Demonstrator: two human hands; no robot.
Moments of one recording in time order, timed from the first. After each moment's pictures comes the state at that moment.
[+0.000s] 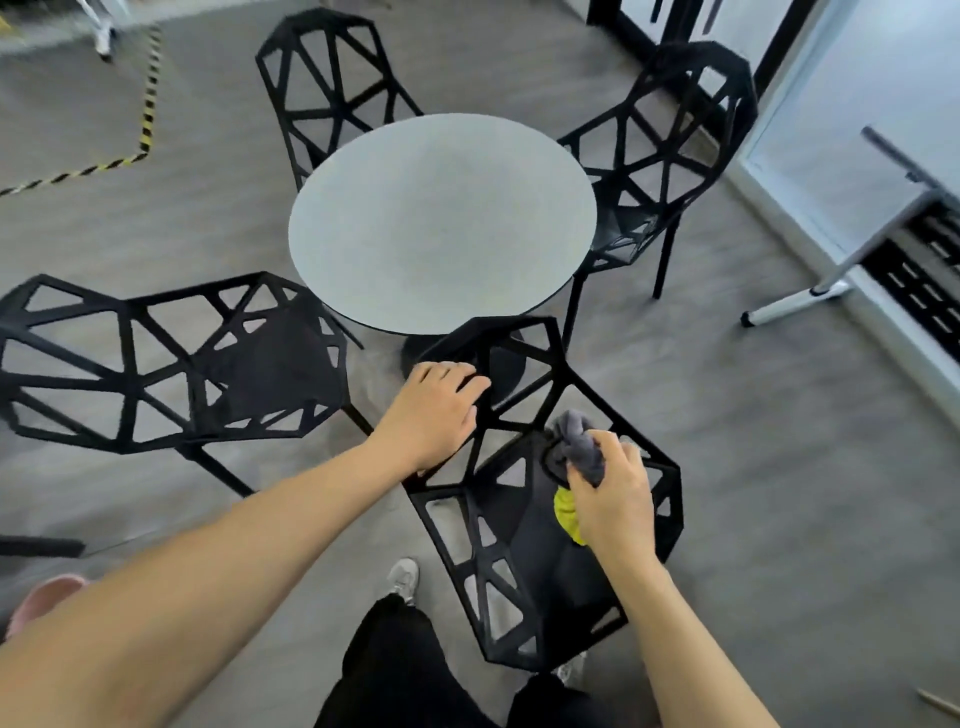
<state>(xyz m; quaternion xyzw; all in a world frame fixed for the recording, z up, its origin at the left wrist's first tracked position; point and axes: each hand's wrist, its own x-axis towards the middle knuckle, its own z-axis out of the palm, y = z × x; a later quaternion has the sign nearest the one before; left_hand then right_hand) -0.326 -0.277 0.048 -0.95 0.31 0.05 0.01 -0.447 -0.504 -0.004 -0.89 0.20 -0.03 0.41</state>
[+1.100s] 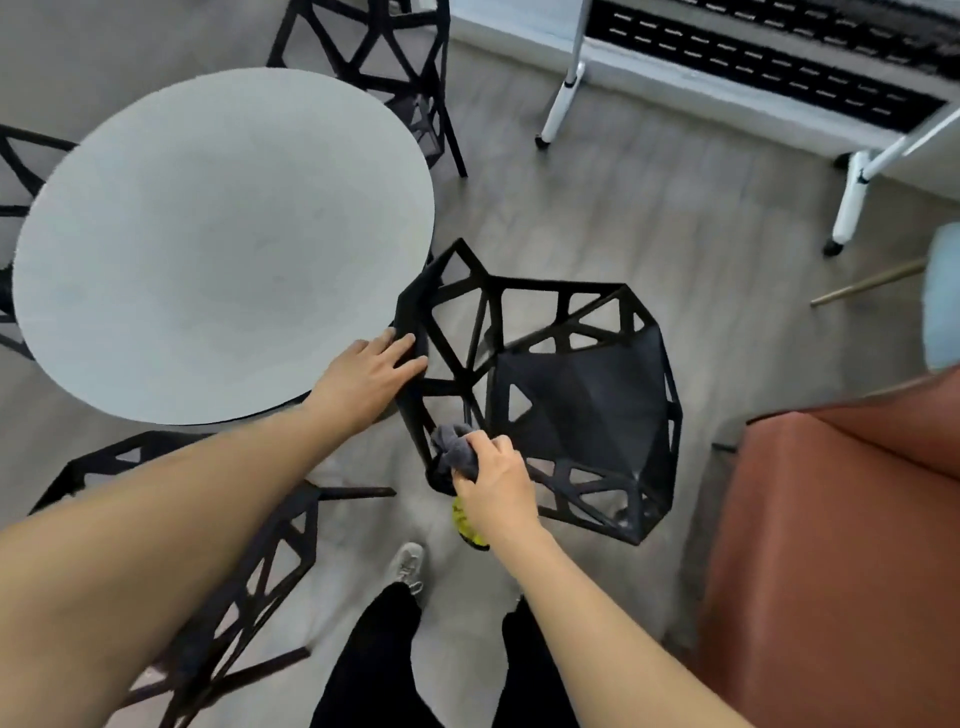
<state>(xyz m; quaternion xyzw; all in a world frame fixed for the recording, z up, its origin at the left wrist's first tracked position) -0.134 -0.205 -0.028 -0.70 0.67 0.09 0.25 -0.361 -0.226 -0.072 -0.80 0.45 0.04 0.40</state>
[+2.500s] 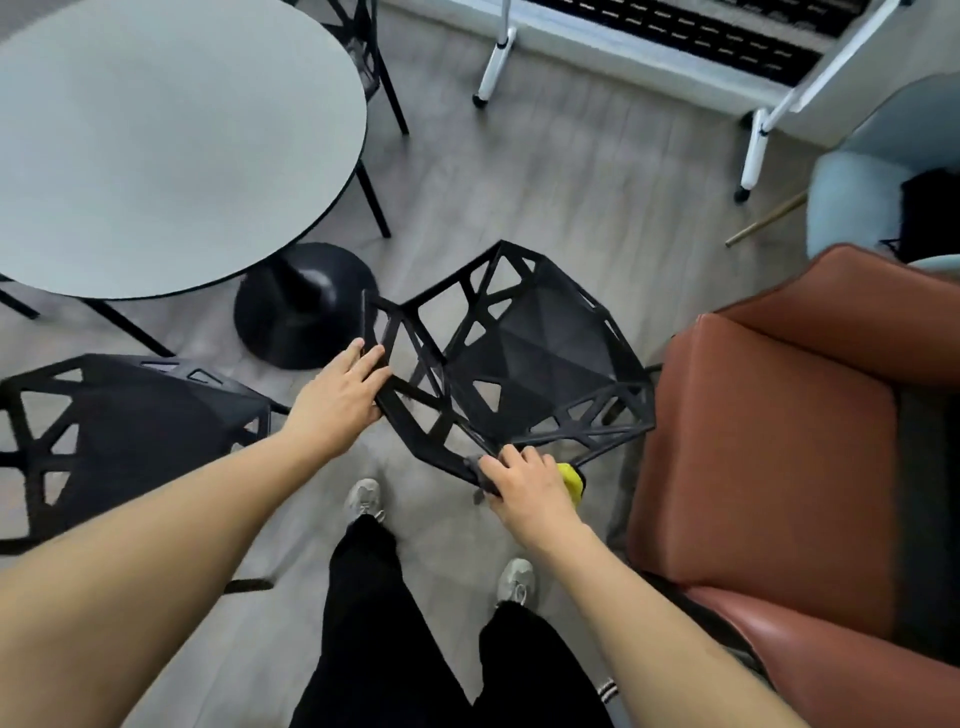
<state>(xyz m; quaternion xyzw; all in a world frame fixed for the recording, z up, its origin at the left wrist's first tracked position) -0.303 -0.045 -0.076 -0.75 0.65 0.07 0.11 -0.592 -0.111 -0.096 -0.93 0.31 0.15 0.14</state>
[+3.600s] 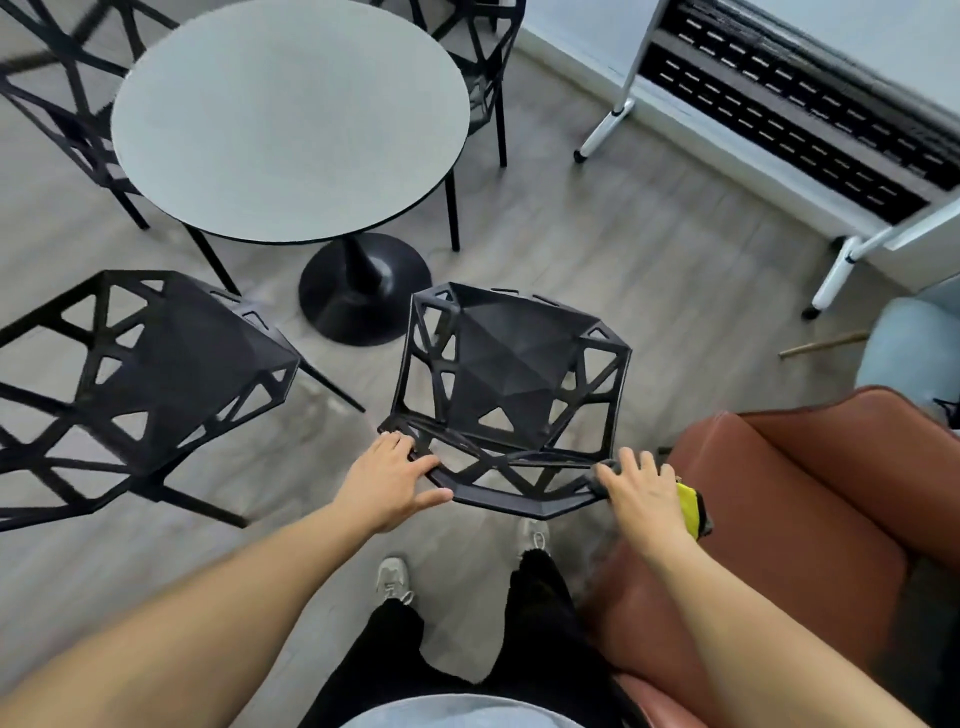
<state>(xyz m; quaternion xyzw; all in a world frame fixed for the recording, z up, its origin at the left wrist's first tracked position) -0.459 -0.015 -0.069 -0.82 0.51 0.24 0.08 -0.709 -0.278 -0.081 -0.95 0.24 0.18 -0.10</state>
